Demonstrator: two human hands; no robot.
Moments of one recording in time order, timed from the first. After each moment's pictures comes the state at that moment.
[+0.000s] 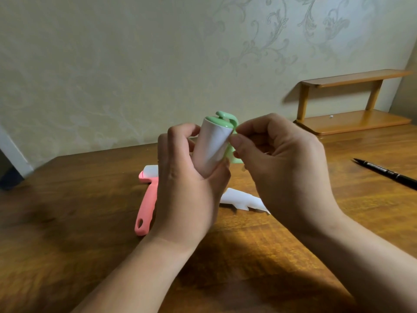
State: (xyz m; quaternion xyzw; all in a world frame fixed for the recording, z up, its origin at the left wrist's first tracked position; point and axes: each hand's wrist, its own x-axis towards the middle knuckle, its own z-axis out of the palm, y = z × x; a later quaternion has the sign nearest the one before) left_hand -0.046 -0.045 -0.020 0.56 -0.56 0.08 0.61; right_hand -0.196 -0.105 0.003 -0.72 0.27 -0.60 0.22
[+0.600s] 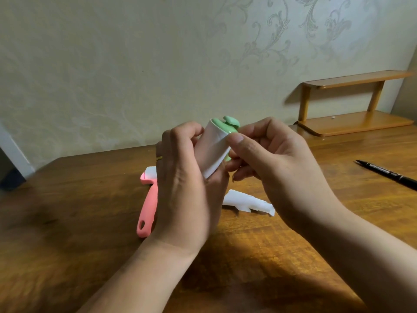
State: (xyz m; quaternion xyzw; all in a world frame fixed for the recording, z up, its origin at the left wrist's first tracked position) left_hand -0.043 -0.044 -0.022 0.55 -0.60 0.17 0.56; right_hand -0.198 -0.106 0.009 -0.65 0.21 -0.51 0.52
